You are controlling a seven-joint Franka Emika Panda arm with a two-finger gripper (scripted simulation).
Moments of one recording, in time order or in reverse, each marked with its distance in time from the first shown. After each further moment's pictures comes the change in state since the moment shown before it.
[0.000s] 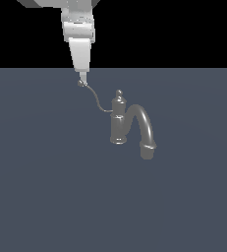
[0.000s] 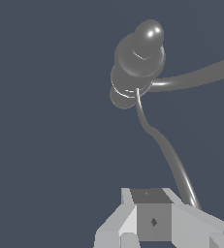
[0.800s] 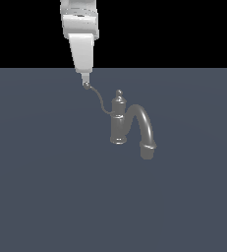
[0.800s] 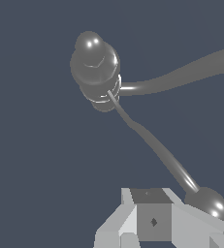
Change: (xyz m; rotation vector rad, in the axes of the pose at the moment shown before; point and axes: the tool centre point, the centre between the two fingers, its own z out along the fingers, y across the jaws) arm 0.006 0.048 -0.002 0.006 0.002 0.008
